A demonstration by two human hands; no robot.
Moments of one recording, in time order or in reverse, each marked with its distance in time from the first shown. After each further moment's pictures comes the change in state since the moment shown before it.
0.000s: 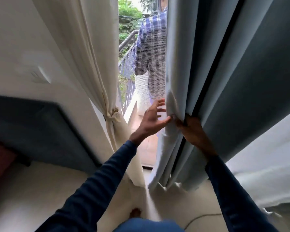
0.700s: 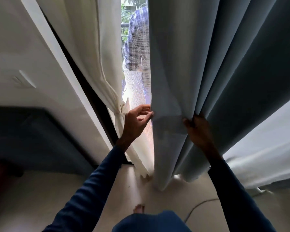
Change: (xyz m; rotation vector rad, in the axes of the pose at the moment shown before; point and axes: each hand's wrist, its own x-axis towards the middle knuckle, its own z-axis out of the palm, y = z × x) left_hand -0.016 -0.045 -0.036 -0.027 0.154 -0.001; right_hand -0.022 0.017 0.006 -0.141 0.189 0.237
